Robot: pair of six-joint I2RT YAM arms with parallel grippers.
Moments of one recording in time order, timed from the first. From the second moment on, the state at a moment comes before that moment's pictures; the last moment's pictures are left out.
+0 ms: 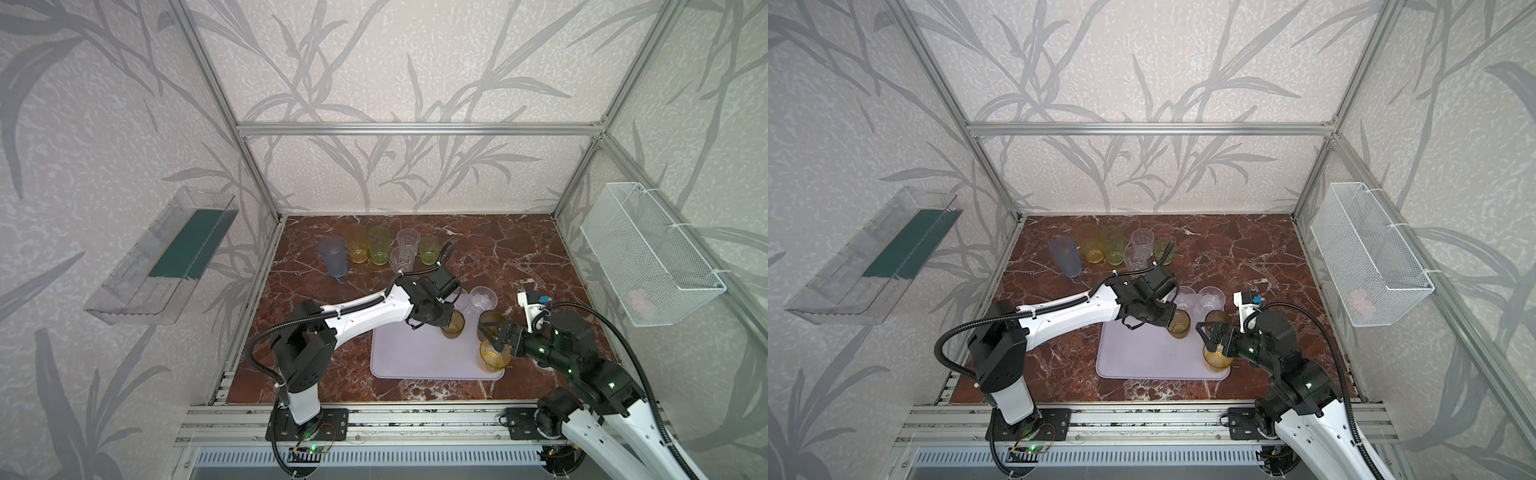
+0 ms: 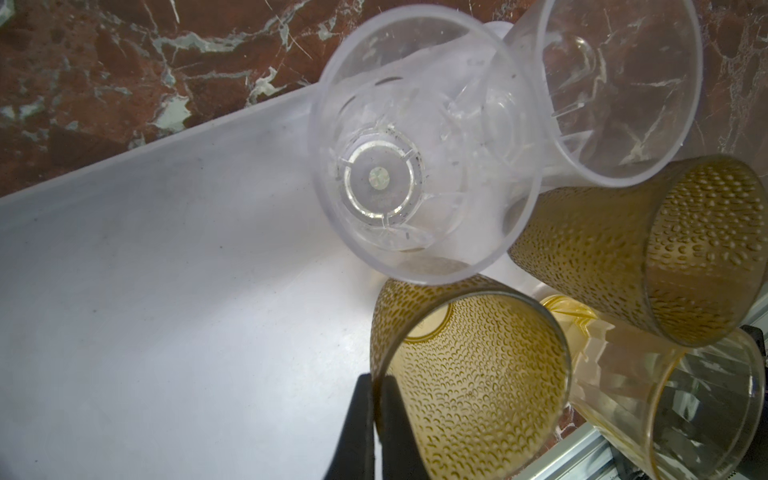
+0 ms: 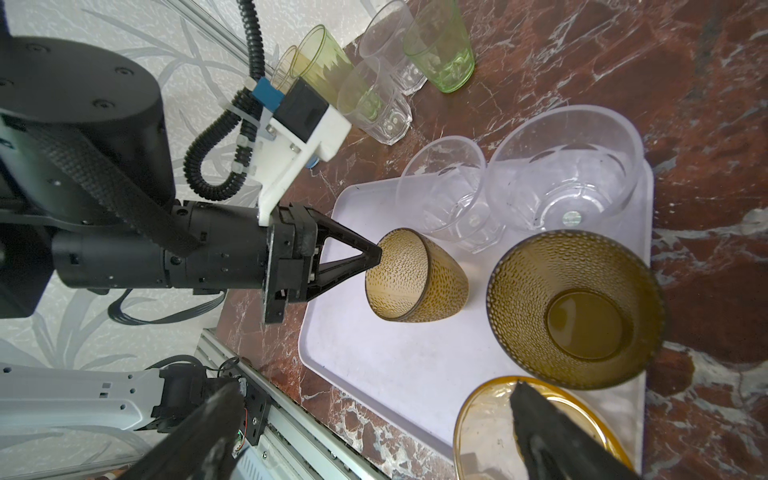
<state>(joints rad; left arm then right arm) -0.94 1.79 1.38 -0.69 0.02 -0.57 0.47 0.45 0.57 -0.65 -0.30 0.69</state>
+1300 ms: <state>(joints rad) -0.93 1.41 1.20 -0.64 -0.14 -0.57 0.46 0.45 0.58 -0.66 -0.29 0.74</state>
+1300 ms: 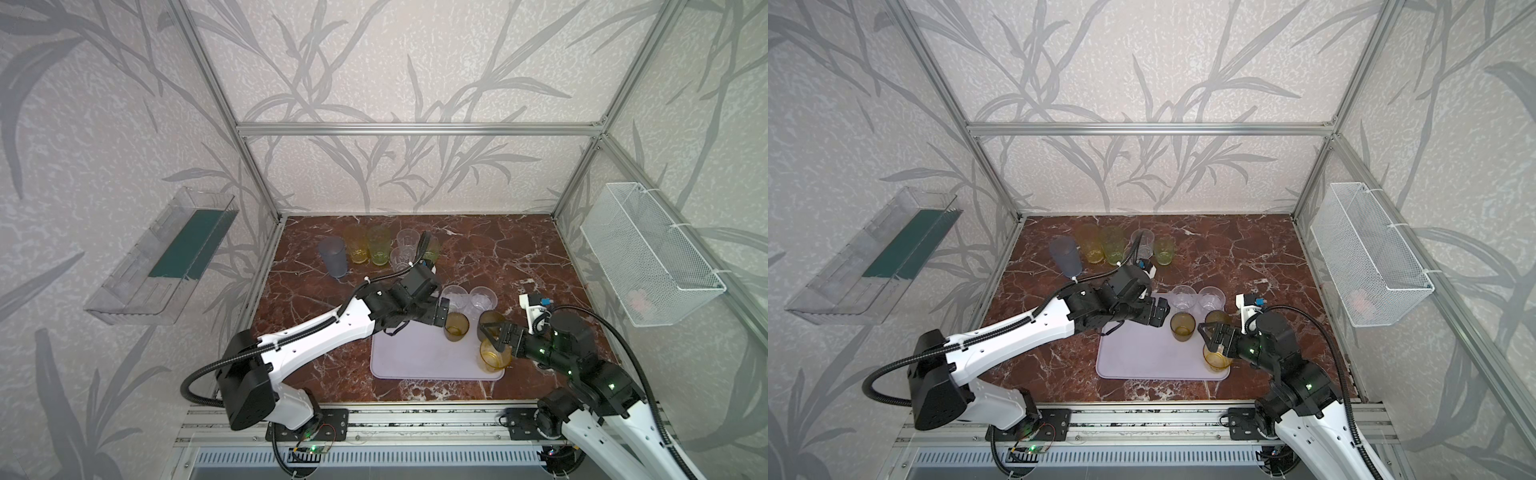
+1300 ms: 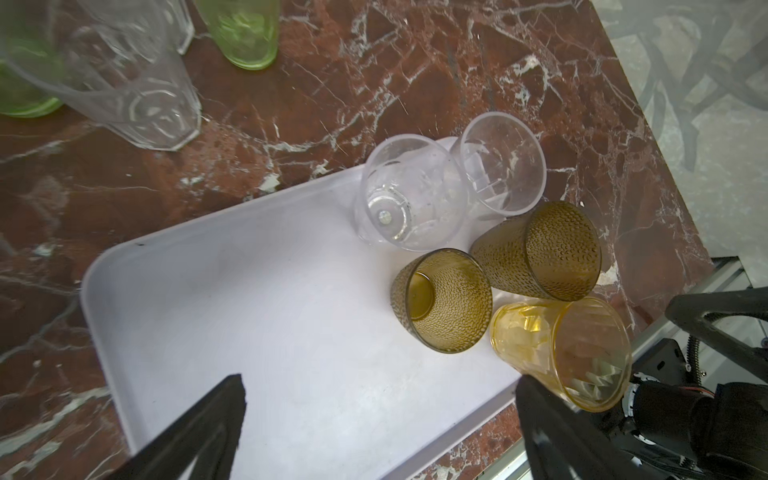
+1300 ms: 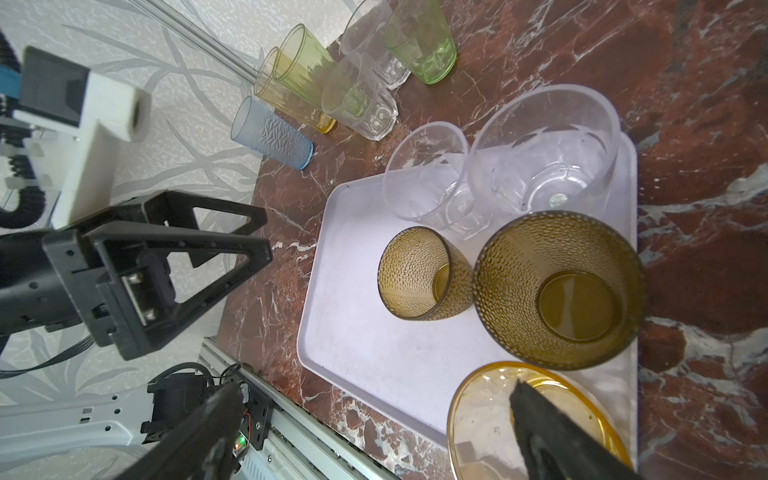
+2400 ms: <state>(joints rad) -0.65 1.05 0.63 -0.13 -0.04 -0.57 0.51 1.32 1.12 -0.46 -0.17 0.58</state>
